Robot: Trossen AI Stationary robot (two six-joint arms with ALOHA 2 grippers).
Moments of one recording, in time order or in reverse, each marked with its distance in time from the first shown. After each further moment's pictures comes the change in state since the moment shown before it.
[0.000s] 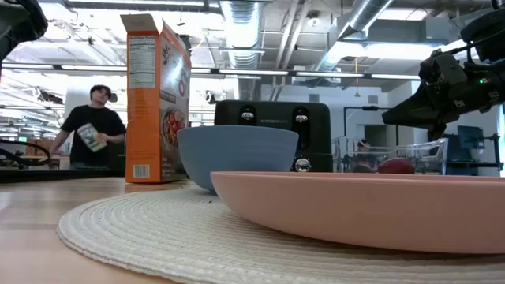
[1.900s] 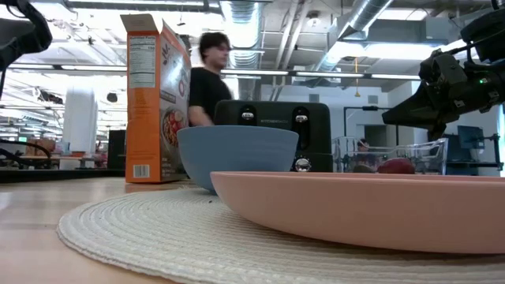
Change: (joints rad) left arm -0.005 -0.111 0.001 -0.195 0.122 -0.060; right arm 0.000 0.000 0.000 0.000 0.000 0.000
